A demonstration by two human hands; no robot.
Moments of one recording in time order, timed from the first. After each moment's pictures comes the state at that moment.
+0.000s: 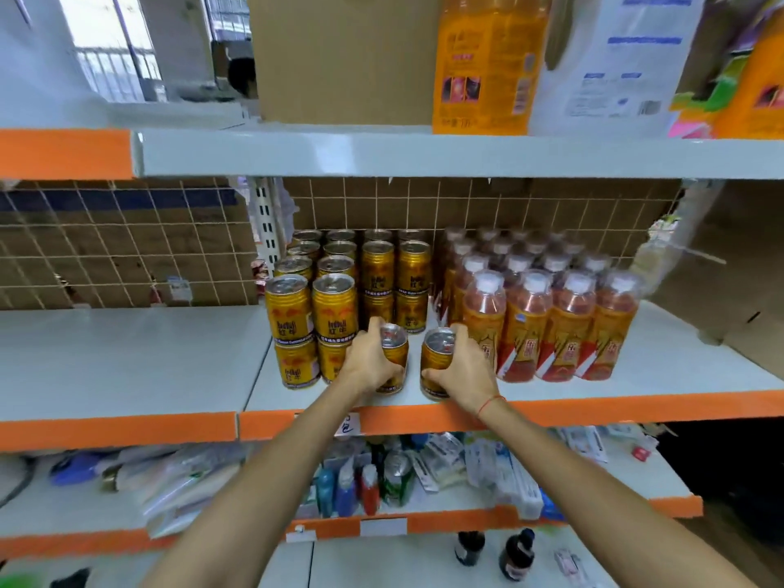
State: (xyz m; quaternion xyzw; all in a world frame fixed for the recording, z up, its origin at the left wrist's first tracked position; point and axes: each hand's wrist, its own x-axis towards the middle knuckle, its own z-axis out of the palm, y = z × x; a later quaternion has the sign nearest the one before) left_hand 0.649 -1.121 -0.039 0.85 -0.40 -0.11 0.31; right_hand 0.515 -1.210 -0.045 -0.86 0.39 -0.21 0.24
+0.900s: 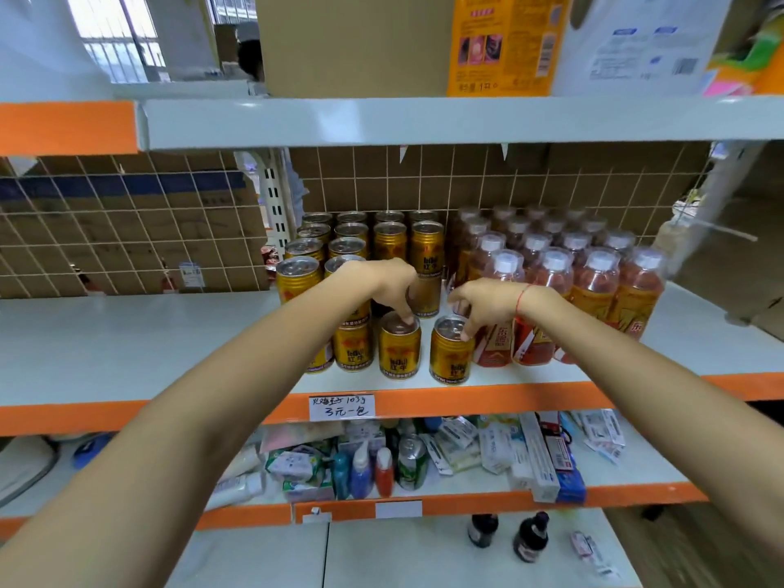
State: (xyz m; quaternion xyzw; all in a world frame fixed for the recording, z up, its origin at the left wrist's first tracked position) left_hand 0.683 -1.157 0.056 0.77 -0.63 -0.07 -0.11; right_hand 0.535 -1.248 0.047 -0.96 0.24 0.14 0.07
